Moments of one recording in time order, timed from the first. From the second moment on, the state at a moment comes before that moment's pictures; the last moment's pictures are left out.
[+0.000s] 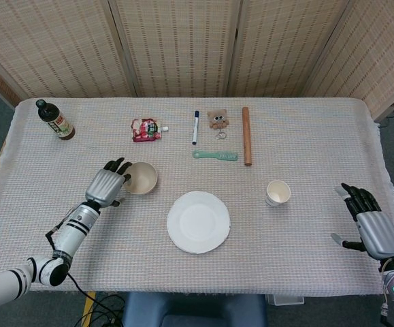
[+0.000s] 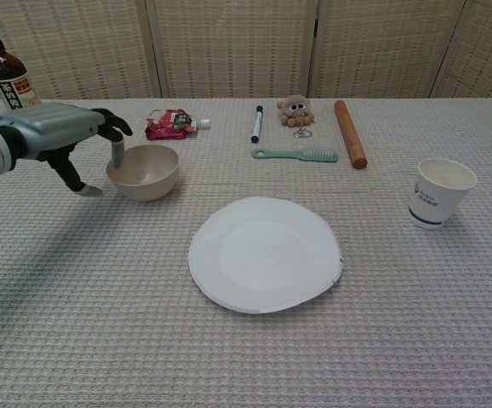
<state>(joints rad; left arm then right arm) -0.76 -1.49 -0.17 -1.29 1.19 0.89 0.36 0.17 -1.08 0.02 -1.54 -1.55 1.36 0.19</state>
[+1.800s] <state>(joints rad) -0.82 -1.61 -0.15 -1.06 1.26 0.84 0.19 0.19 -1.08 0.04 -1.53 -1.51 1.33 0.18</state>
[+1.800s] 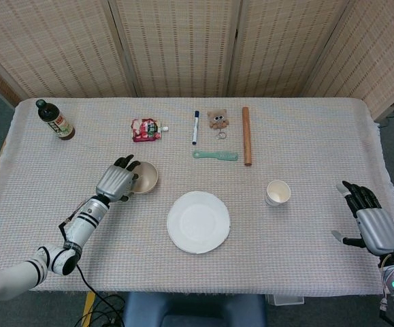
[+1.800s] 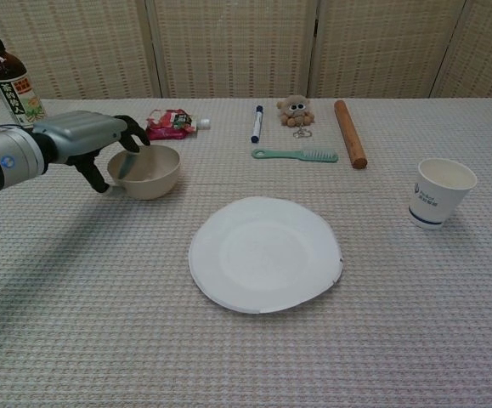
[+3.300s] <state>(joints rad) -0.70 -1.40 -0.10 -1.82 1.10 1.18 0.86 0.19 -1.05 -0.02 -1.54 -1.64 1.35 0.26</state>
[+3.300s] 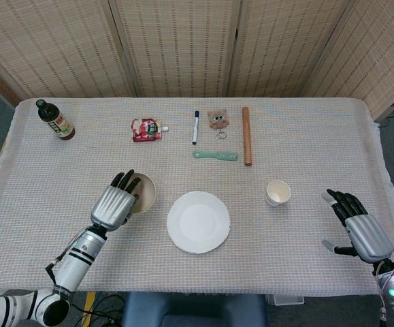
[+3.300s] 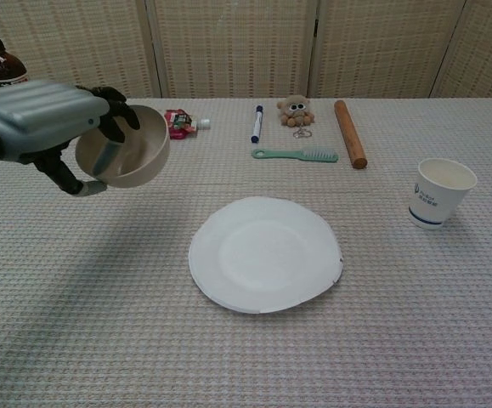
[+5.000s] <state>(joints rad) -1.03 -1.74 -0.14 -1.74 0.75 1.13 1.13 0.21 -1.02 -0.04 -1.45 -1.65 1.37 0.48</state>
